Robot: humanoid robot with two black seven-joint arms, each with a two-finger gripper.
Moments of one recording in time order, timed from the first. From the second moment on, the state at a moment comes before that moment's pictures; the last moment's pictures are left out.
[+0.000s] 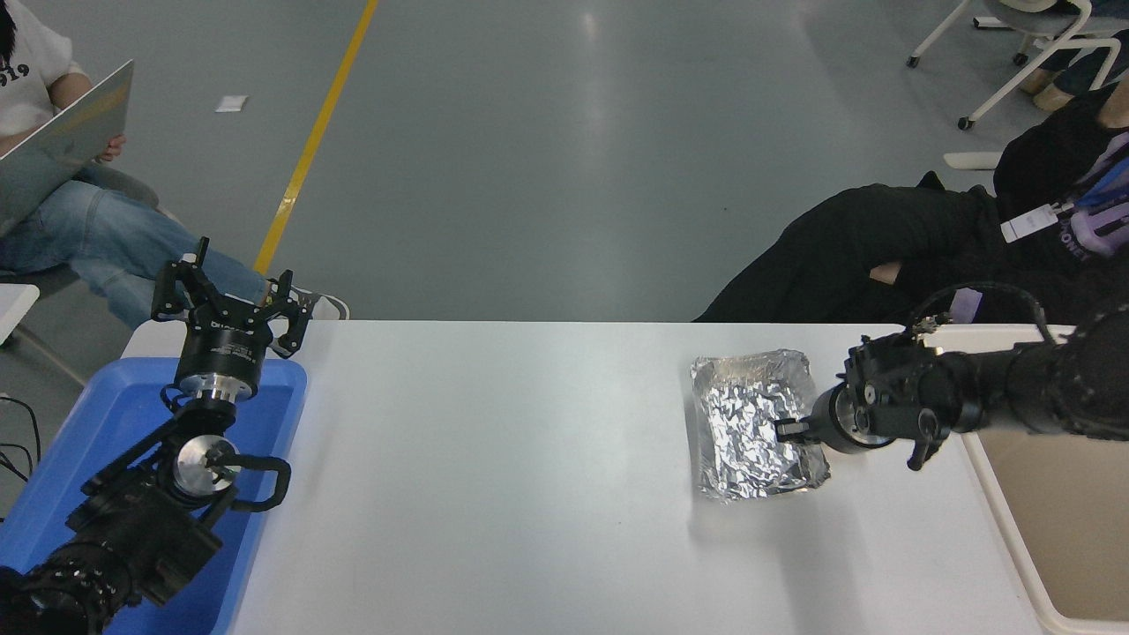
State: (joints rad) left arm -0.62 0.21 -0.90 -0.40 -0.07 -0.54 -0.54; right arm 1.51 -0.28 -1.11 1.10 -0.40 0.19 -0.06
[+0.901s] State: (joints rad) left arm -0.62 0.21 -0.90 -0.40 -0.07 -0.54 -0.54; right arm 2.20 -0.48 -1.19 1.45 -0.31 0.74 -0.06
